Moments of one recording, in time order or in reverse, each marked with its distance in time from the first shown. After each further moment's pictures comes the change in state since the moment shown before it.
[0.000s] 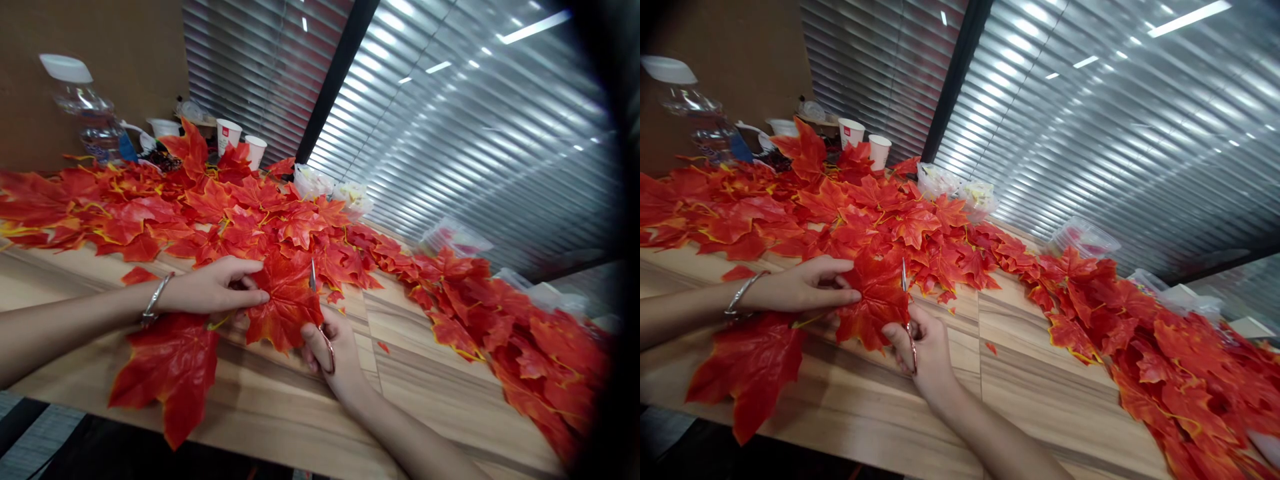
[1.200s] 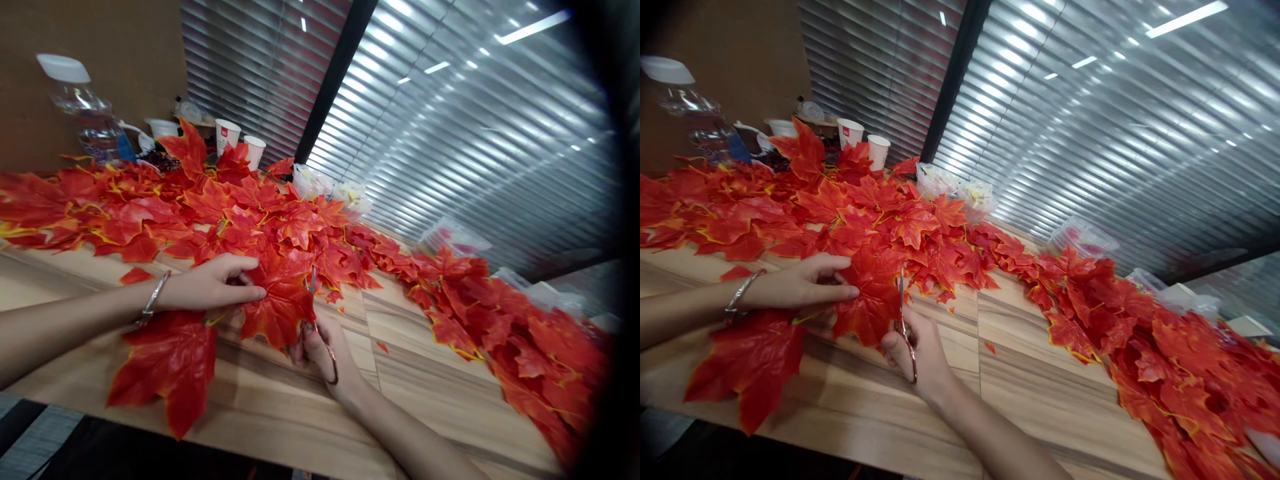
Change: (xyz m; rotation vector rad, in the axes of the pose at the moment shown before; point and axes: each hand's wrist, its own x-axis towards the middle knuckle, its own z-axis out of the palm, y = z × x) left_hand 0.001 0.002 -0.005 0.001 0.021 -0.053; right_hand 0.000 0.009 -0.007 -0.092 -0.229 -0.184
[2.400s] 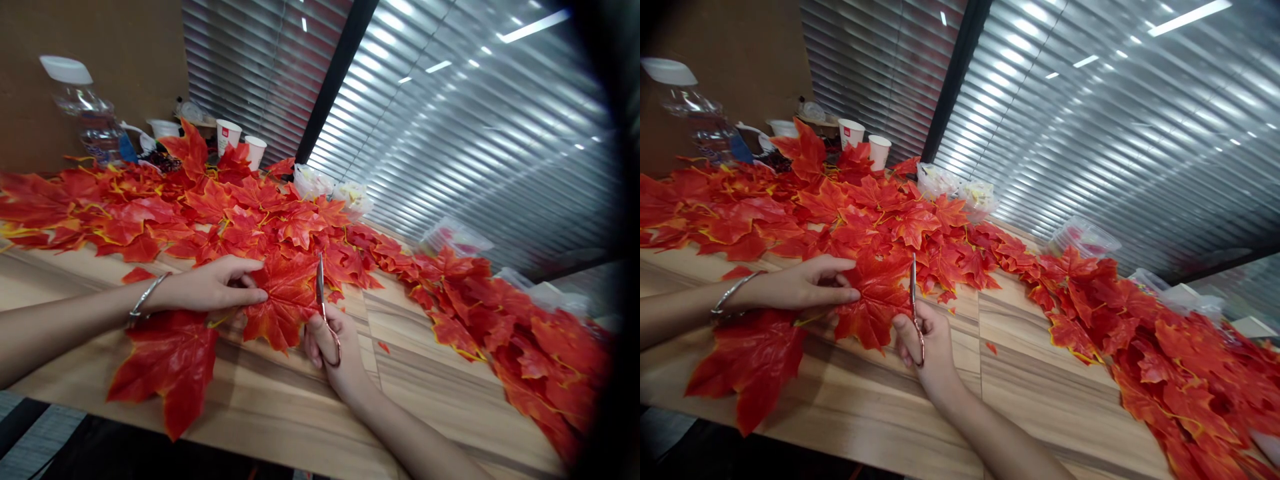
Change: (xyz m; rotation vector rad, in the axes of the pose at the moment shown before) left_hand -0.001 0.002 0.001 0.022 -0.027 -0.052; right_hand 0.002 0.007 0.000 0.159 0.230 0.067
